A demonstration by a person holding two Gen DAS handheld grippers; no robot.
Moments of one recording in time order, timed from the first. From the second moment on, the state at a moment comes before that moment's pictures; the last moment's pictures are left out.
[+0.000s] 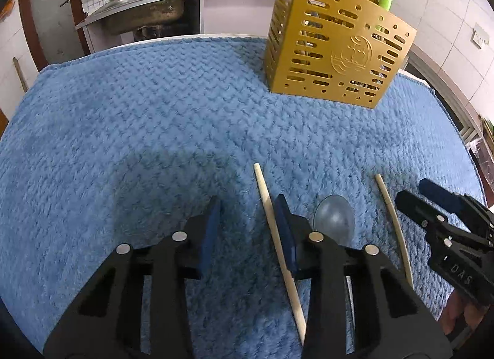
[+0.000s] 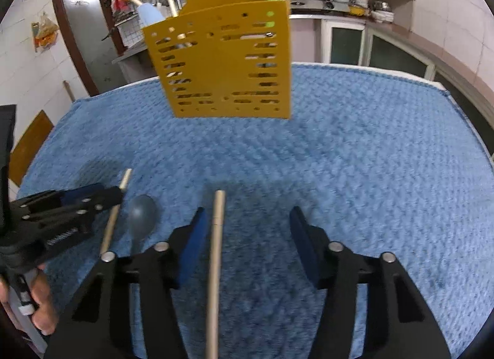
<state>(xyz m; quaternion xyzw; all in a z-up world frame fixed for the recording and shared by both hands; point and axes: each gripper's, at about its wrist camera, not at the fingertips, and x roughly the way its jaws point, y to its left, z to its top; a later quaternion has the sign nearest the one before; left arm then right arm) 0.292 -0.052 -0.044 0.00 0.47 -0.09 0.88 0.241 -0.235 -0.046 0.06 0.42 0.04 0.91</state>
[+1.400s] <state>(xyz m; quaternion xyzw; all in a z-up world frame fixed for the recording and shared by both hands) 0.301 -0.060 -0.027 0.03 0.50 -0.11 0.86 0.261 -0.237 -0.031 0.08 0.45 0.05 0.89</state>
